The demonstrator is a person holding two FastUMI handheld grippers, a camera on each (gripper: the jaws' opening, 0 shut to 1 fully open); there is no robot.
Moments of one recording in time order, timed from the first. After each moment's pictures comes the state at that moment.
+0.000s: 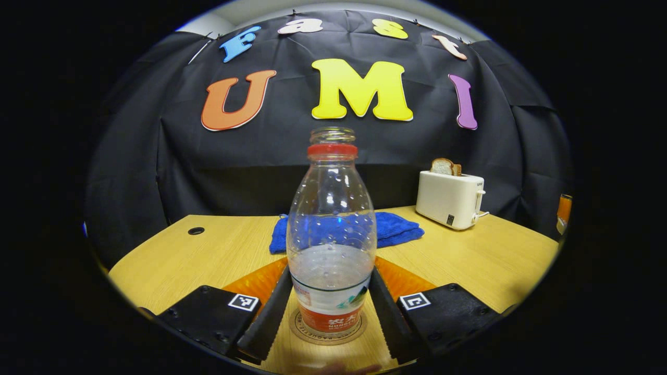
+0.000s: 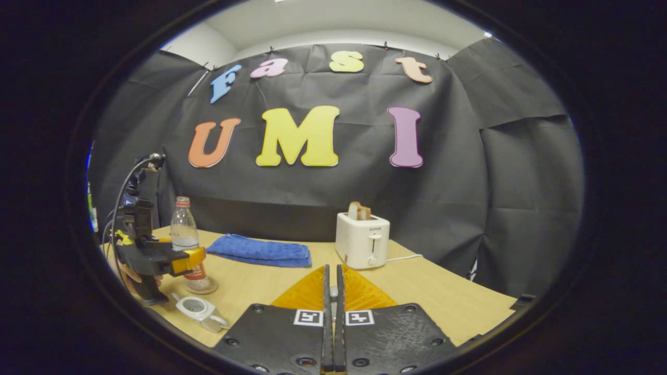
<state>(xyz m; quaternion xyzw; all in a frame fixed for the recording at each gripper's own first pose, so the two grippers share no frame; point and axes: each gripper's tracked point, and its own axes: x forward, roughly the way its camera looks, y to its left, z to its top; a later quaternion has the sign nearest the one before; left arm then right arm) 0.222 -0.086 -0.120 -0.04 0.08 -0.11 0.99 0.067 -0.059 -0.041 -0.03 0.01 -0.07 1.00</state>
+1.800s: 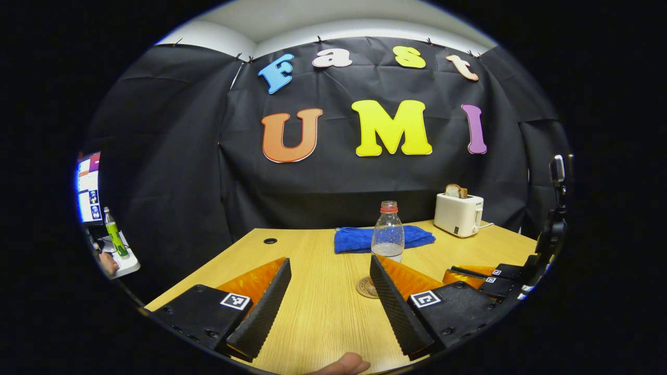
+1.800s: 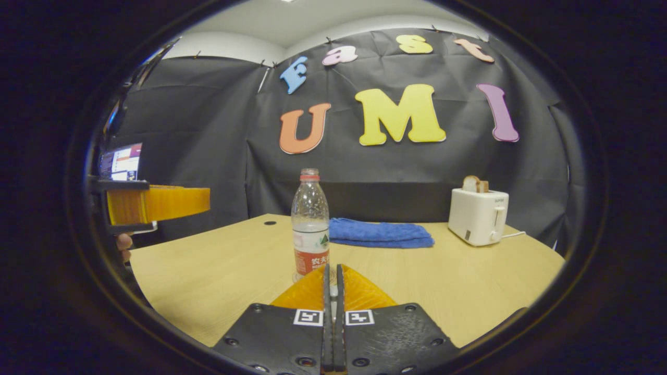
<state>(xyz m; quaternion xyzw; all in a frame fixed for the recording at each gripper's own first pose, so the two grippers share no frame) 0.059 0.031 -0.047 -0.04 0.04 -0.03 1.00 0.075 0.141 -0.114 -0.02 0.06 0.17 0.98</state>
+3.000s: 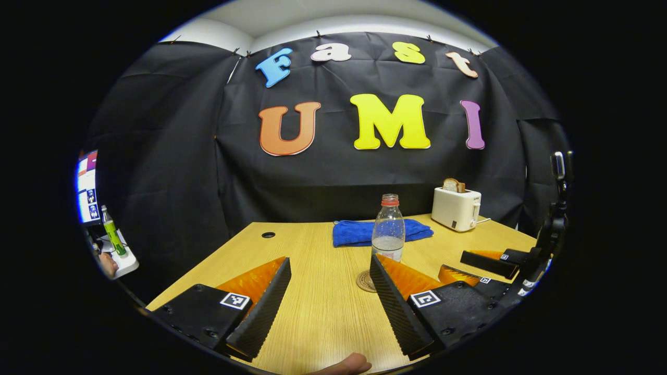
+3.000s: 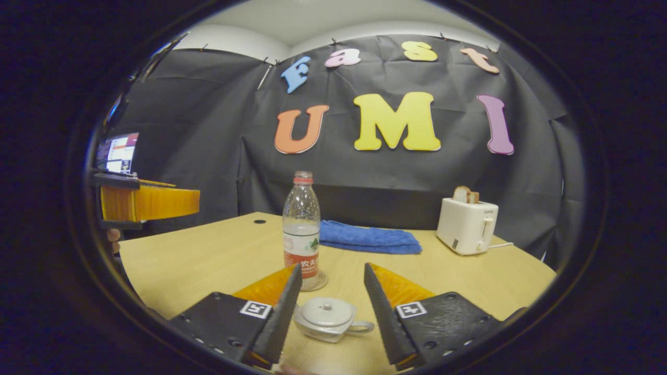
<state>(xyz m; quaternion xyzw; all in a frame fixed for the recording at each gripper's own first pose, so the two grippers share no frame) 0.057 0.030 -0.050 -0.04 0.06 -0.04 1.00 0.069 0.127 -0.095 -0.06 0.03 0.13 0.99</state>
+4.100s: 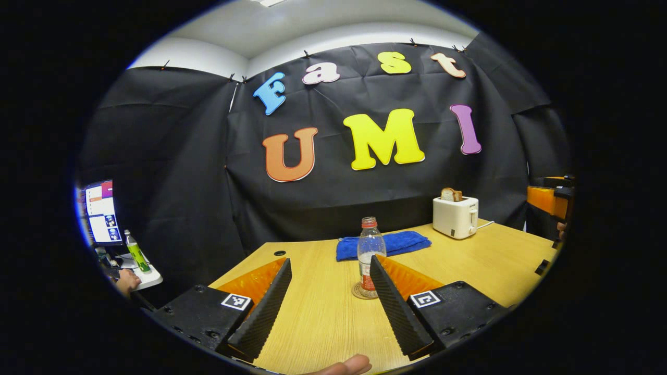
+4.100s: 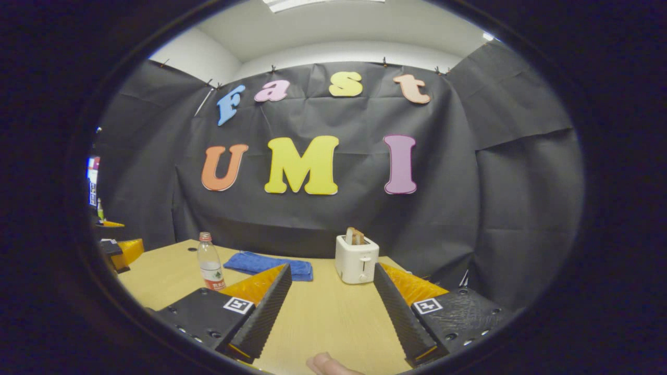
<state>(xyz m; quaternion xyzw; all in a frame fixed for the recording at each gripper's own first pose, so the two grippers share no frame) 0.015 0.012 -0.005 0.00 0.01 0.02 1.00 -0.027 -0.081 0.037 -0.02 -0.02 -0.03 1.00</state>
